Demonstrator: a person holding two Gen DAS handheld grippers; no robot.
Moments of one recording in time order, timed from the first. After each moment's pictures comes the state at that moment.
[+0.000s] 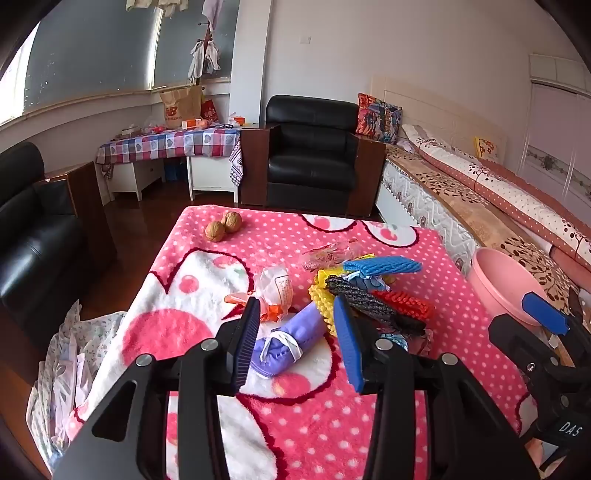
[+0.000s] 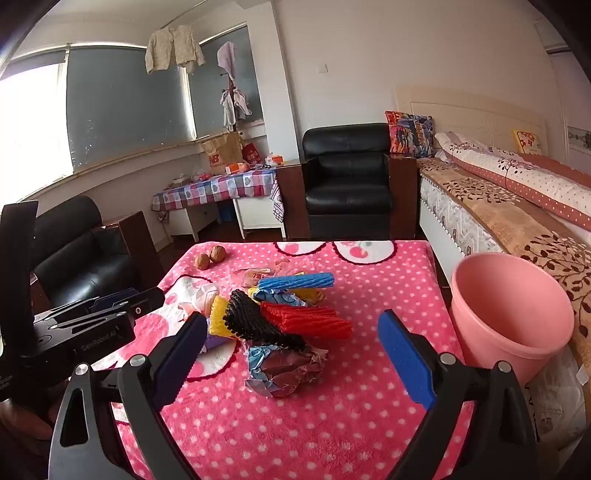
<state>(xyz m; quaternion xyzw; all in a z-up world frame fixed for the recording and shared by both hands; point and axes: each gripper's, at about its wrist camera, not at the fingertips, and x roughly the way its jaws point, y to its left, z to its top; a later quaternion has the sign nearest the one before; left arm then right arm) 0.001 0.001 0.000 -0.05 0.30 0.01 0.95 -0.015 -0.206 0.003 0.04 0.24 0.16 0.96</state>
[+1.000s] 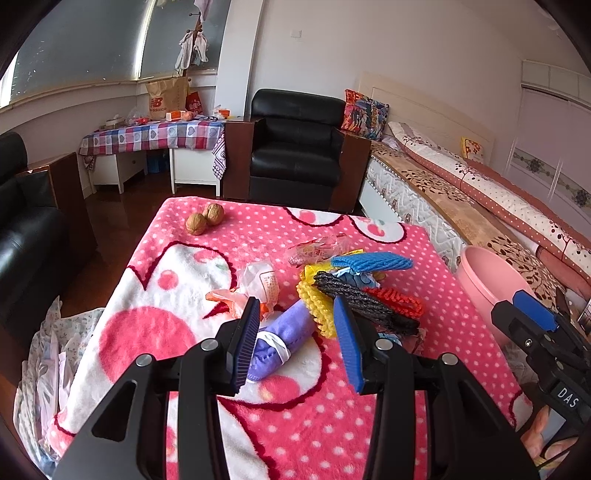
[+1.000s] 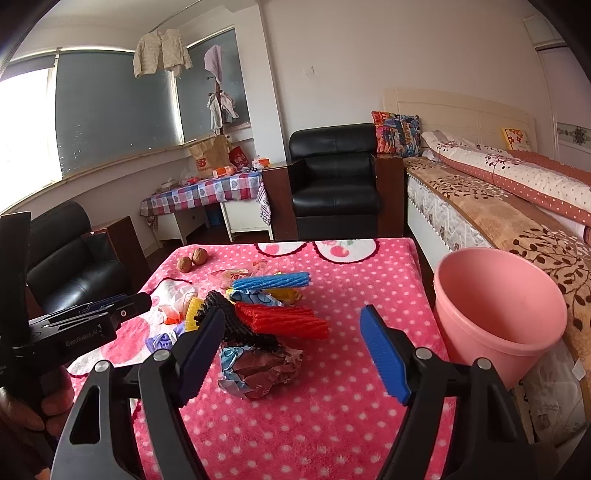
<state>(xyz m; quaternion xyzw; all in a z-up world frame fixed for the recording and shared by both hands) 0.012 0.006 -0.012 -0.06 0.30 -0.03 0.95 -0.008 -0.225 -0.007 0.05 0.24 0.14 0.96</state>
